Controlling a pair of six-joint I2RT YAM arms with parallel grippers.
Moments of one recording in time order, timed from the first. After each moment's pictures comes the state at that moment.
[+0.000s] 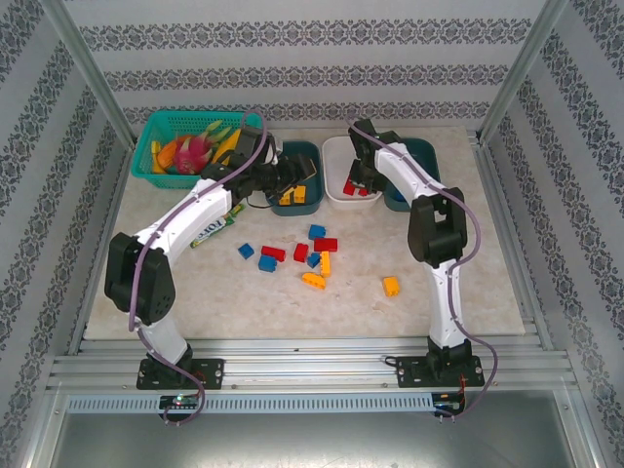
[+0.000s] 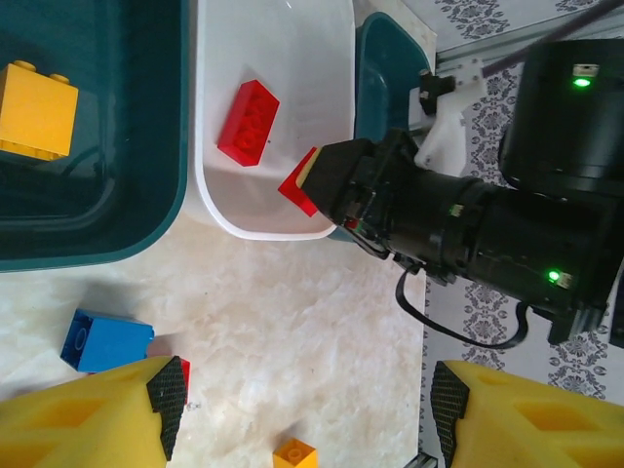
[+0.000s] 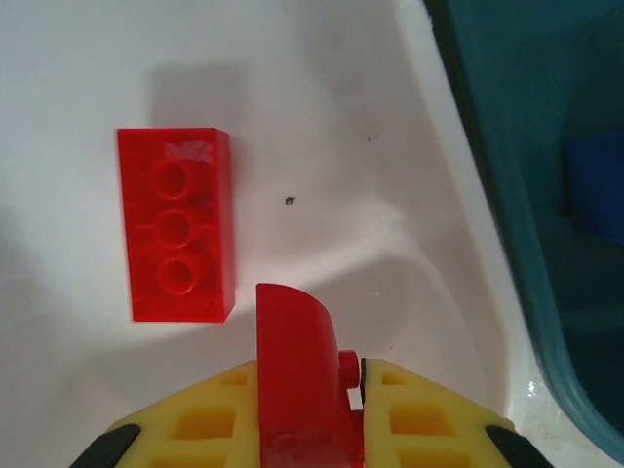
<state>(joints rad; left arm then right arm) -0.42 1.74 1.51 -0.44 0.40 -0.92 0.30 2.31 2.06 -1.06 0.11 0.67</state>
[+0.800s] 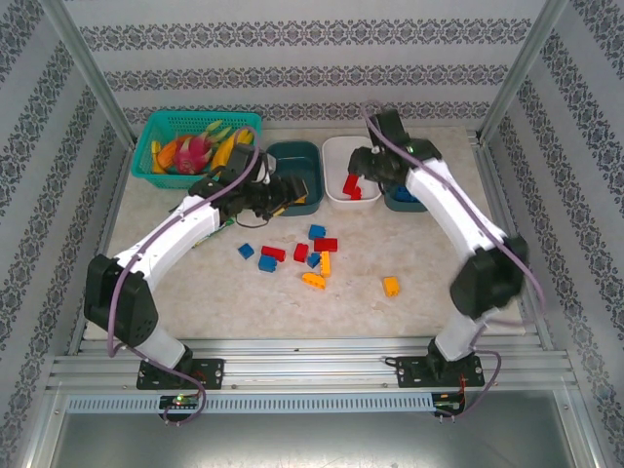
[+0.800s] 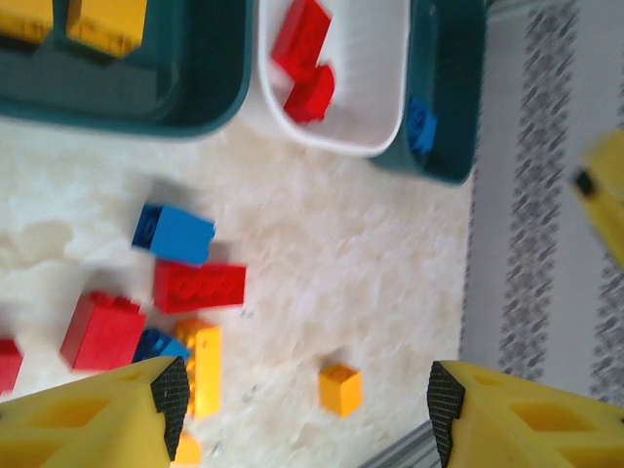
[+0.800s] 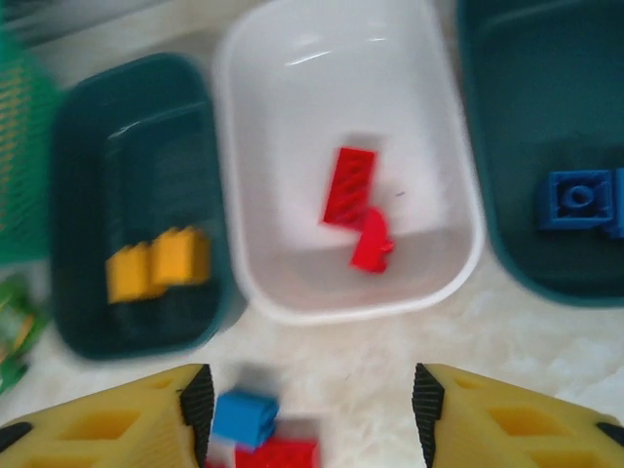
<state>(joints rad) -0.47 1.56 1.34 -0.56 0.37 -0.87 0.40 1.62 1.57 -0.80 0.04 0.54</state>
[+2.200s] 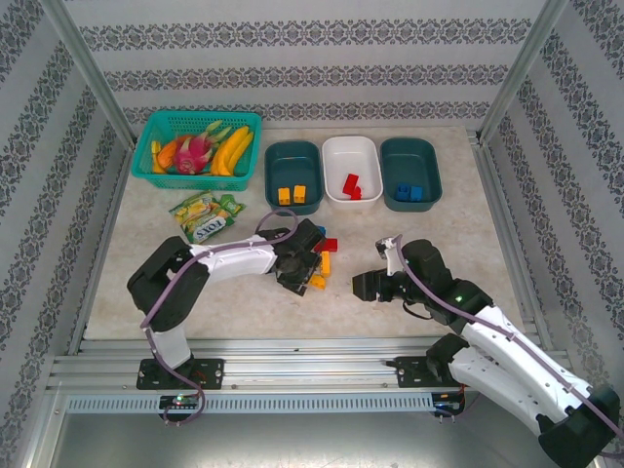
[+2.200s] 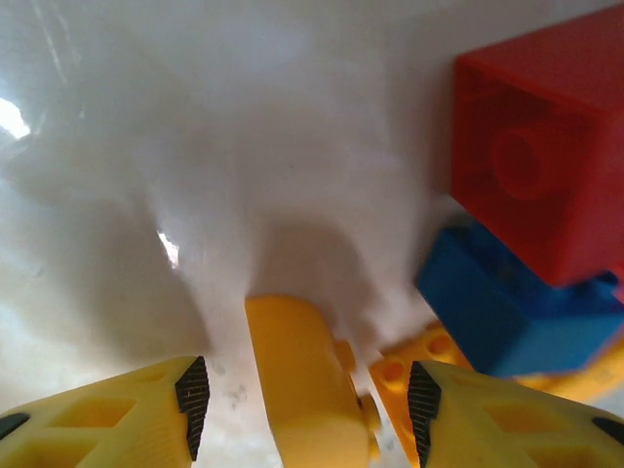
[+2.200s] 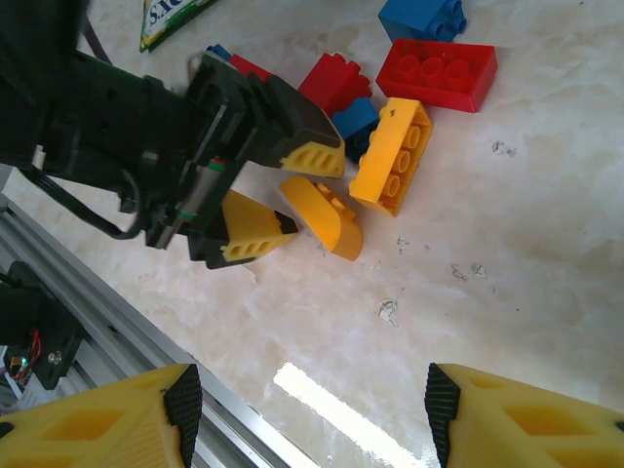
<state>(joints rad) -0.80 1.81 1.10 -0.51 0.11 -1.91 0.59 0.72 0.55 -0.55 -0.33 0.46</state>
